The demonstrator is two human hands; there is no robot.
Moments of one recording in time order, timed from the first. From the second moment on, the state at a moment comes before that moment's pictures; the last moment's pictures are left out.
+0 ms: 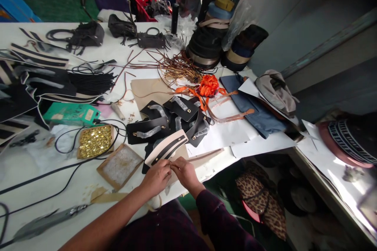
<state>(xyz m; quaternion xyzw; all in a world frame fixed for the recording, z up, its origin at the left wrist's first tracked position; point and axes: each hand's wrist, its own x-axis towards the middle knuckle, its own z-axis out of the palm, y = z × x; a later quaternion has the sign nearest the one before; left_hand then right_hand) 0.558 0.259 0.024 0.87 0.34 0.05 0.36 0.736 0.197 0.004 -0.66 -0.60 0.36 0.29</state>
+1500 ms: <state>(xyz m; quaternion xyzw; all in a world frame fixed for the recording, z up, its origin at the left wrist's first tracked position) 0.525 0.245 0.017 0.81 0.43 0.08 0.39 0.766 0.264 -0.009 -0.77 -0.33 0.38 0.40</state>
